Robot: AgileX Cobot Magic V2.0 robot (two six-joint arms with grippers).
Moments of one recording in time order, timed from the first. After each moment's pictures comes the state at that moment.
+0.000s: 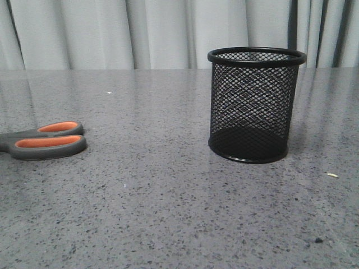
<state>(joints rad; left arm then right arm) -0.02 0.97 -0.90 -0.62 1.05 0.85 0.01 0.84 -0.87 0.38 0.80 -0.26</state>
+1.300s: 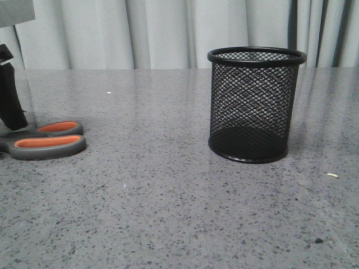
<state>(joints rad) -0.12 1.56 -1.10 -0.44 1.09 1.67 0.09 0.84 -0.87 0.38 0.81 -0.26</state>
